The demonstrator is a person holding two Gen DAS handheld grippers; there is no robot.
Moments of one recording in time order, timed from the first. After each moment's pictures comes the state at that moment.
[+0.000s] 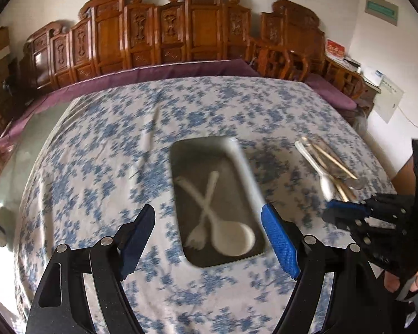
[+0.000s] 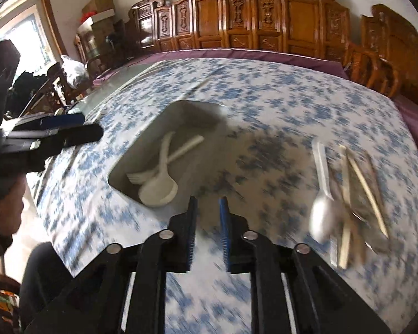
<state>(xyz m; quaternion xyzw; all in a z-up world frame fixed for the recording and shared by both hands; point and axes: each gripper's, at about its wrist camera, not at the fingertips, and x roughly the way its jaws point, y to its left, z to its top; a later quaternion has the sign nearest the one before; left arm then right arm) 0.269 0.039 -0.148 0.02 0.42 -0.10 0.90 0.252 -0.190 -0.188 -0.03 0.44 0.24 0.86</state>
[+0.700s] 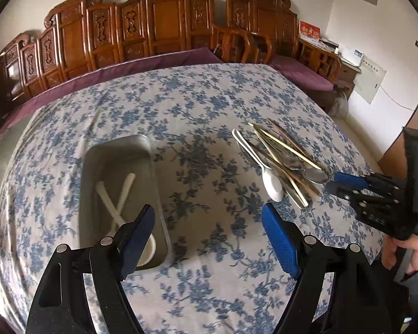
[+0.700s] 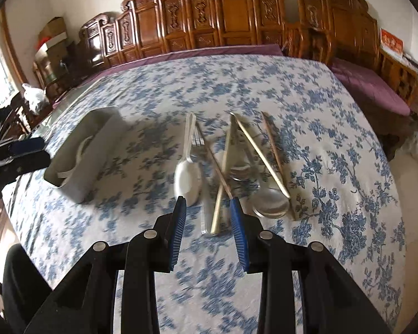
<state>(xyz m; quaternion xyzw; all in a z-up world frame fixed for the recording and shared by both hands) 0.272 -0.082 -0.165 0.04 0.44 -0.15 0.88 0.266 -0.348 -0.218 0.02 0.45 0.14 0.88</state>
